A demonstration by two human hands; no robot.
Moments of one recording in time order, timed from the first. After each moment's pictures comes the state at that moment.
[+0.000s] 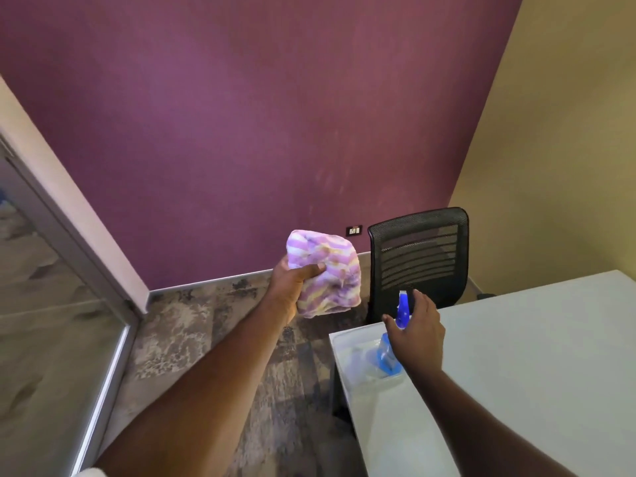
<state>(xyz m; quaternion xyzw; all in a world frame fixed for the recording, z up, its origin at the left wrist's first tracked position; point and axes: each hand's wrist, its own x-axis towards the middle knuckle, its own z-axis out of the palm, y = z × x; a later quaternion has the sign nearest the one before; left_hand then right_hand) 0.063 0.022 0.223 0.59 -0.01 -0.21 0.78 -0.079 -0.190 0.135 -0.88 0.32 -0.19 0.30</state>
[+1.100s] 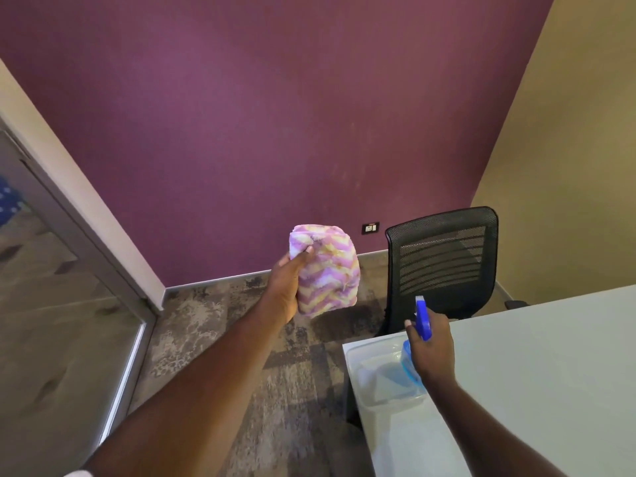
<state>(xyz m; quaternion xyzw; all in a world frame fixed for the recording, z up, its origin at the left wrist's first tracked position) 0.115 0.023 0.217 0.58 0.01 -0.19 0.79 -0.037 -0.208 0.091 -0.79 0.34 -0.19 0.48</state>
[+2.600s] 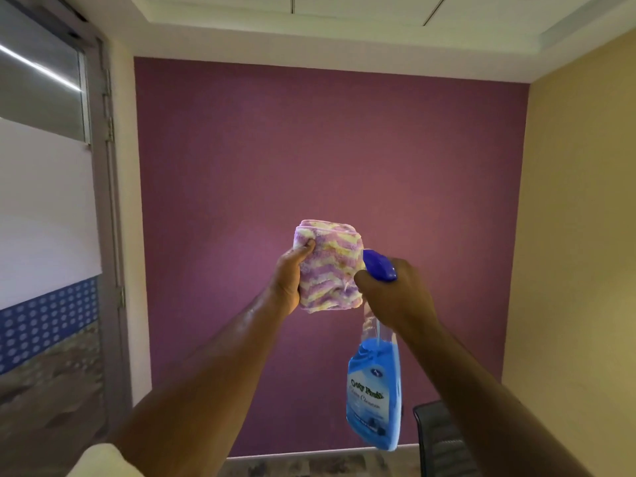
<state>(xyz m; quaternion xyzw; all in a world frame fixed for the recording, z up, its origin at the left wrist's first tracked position) 0.119 0.112 0.554 0.53 -0.27 -0.03 0.81 -0.035 -0.047 0.558 -0.83 -0.04 -0.40 0.39</state>
